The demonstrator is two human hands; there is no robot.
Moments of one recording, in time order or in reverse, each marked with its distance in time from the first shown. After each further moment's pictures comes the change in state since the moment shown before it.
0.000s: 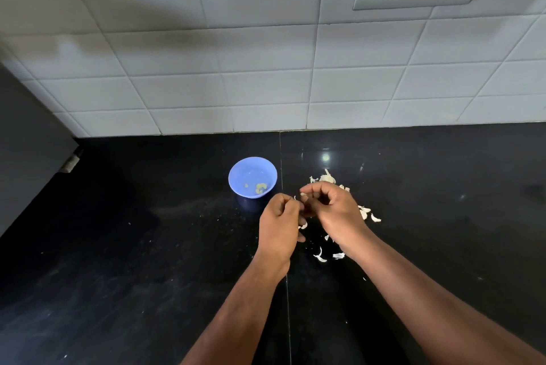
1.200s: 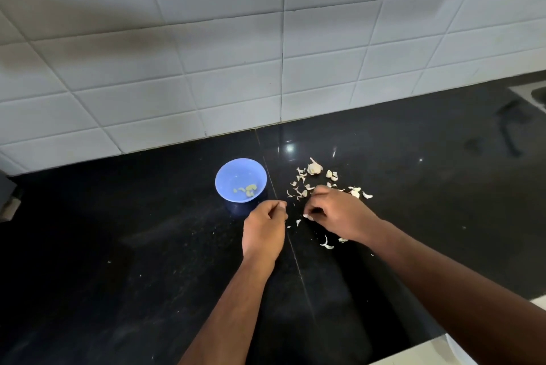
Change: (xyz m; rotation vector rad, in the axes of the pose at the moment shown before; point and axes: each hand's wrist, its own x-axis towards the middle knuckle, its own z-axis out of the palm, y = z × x) left_hand 0.044 -0.027 -0.045 0.362 -0.097 0.030; right_hand 0.010 0.042 -0.014 -0.963 -0.225 -0.192
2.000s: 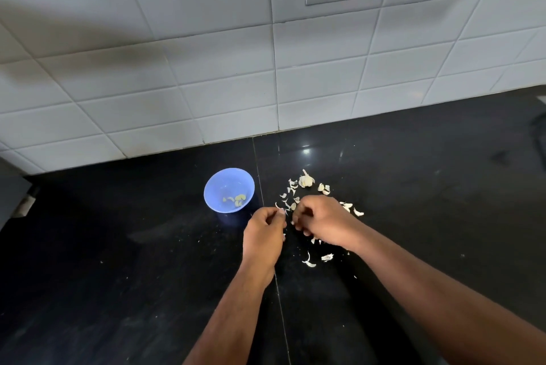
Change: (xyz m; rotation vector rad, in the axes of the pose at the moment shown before) left_hand -0.008 0.026 0.042 -0.130 0.051 -0.104; right_hand 0.007 0.000 -0.028 0.554 -0.088 0.238
